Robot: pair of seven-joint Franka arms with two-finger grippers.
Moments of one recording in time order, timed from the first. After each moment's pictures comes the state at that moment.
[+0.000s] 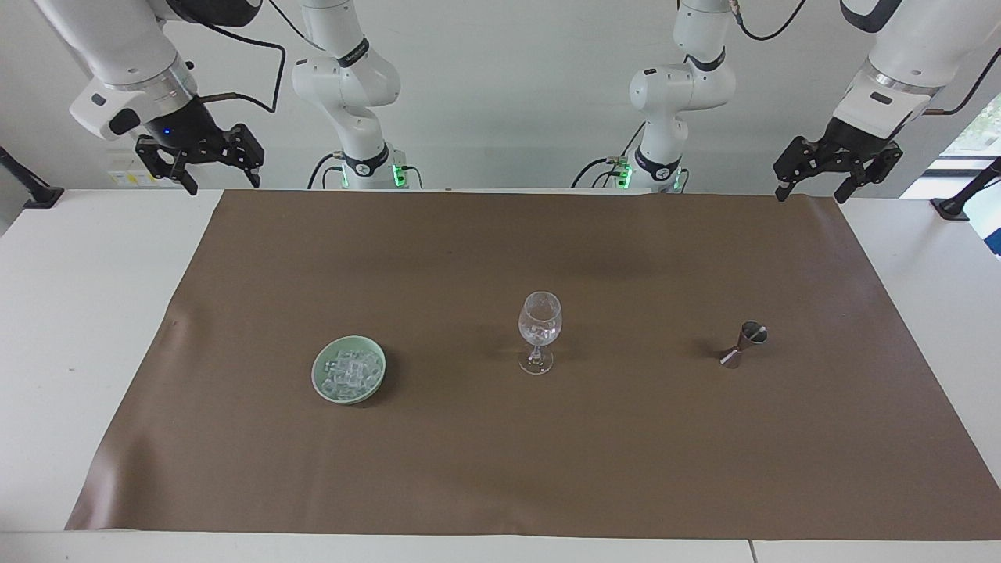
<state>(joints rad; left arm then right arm) 0.06 -0.09 -0.07 -1.60 -0.03 1.52 0.08 -0.05 -0.04 -0.07 -1.56 0.00 1.43 -0.27</state>
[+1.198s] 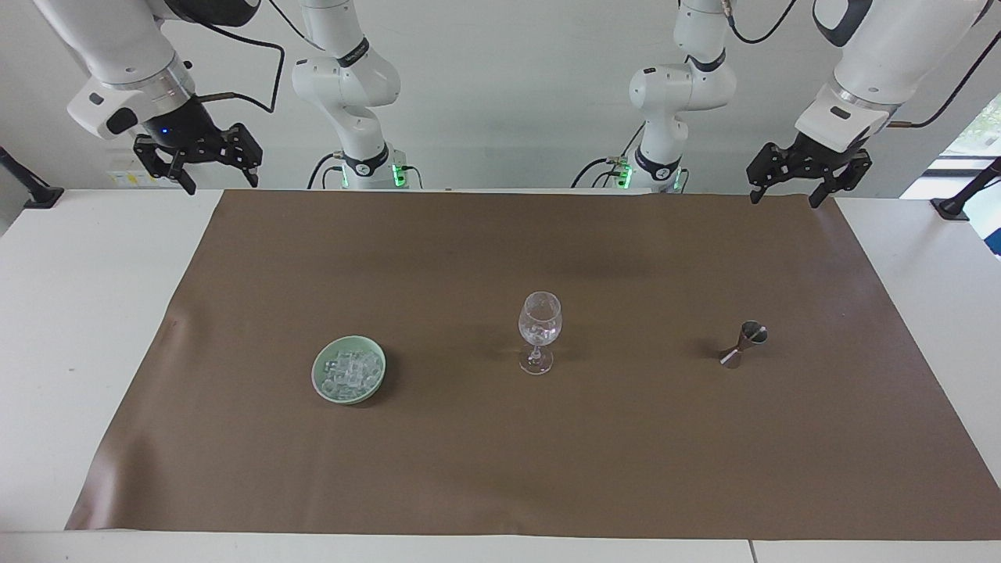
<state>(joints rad) 0.02 -0.08 -0.08 -1.62 -0.01 1.50 0.08 -0.05 -0.04 -0.07 -1.55 -0.01 1.43 -0.27</state>
